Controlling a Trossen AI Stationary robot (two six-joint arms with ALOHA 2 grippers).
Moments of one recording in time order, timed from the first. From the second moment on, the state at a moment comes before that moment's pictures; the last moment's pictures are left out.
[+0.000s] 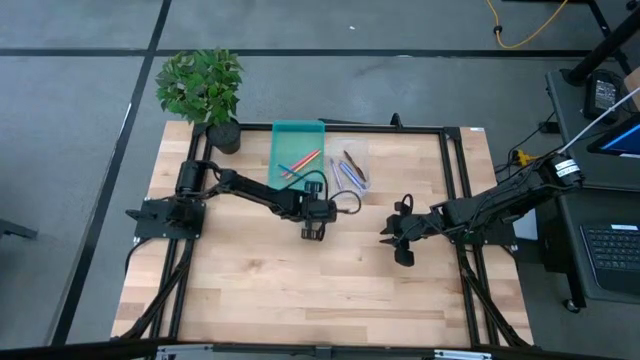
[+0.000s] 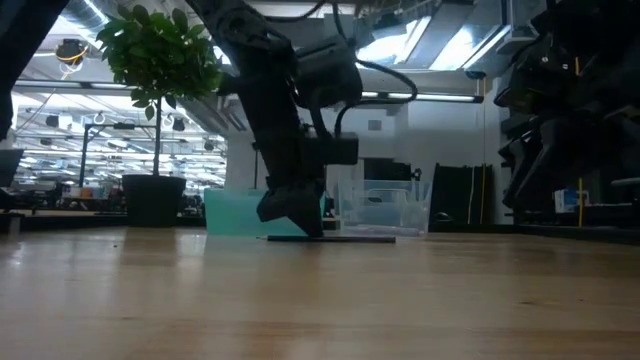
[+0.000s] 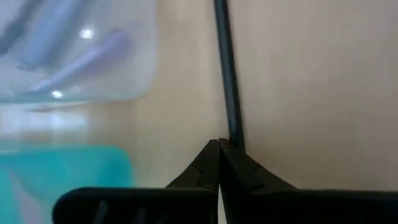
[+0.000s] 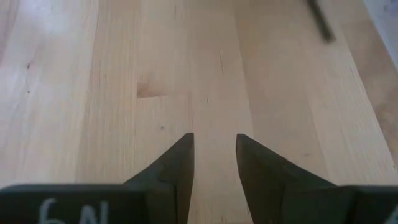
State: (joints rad) left arm -0.03 2.03 1.25 -0.39 -0.38 0.15; right arm 0.29 1.15 0.39 -0.07 0.17 0.33
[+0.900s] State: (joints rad) left arm -0.36 1.83 1.24 -0.73 -0.51 -0.34; right arm 0.28 1.15 0.39 -0.01 0.16 0.24
